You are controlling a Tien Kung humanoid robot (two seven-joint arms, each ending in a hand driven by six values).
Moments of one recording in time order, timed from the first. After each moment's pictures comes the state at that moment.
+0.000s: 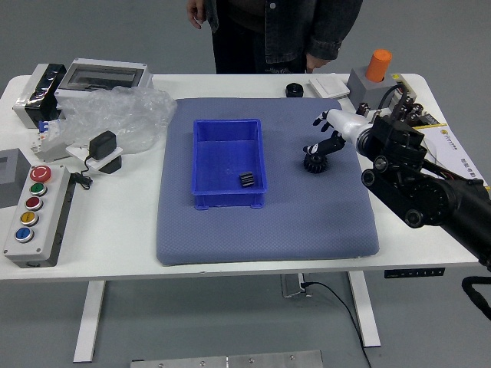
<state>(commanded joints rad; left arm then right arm) -0.02 0.08 -1.37 -0.18 1.09 -0.07 0.12 0.83 -0.23 0.71 0.85 -1.76 0.11 -0.34</state>
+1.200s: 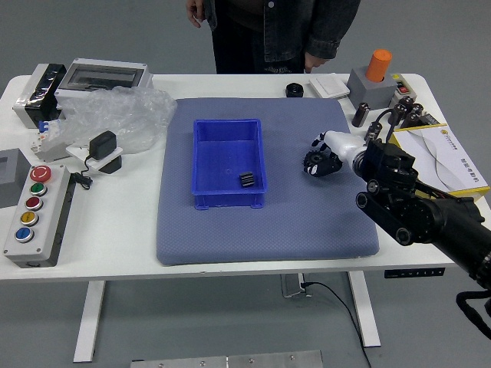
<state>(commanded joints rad) -0.03 0.08 -1.36 -0.18 1.09 -0.07 0.13 0.79 -0.19 0.66 0.75 -1.82 0.04 -0.26</state>
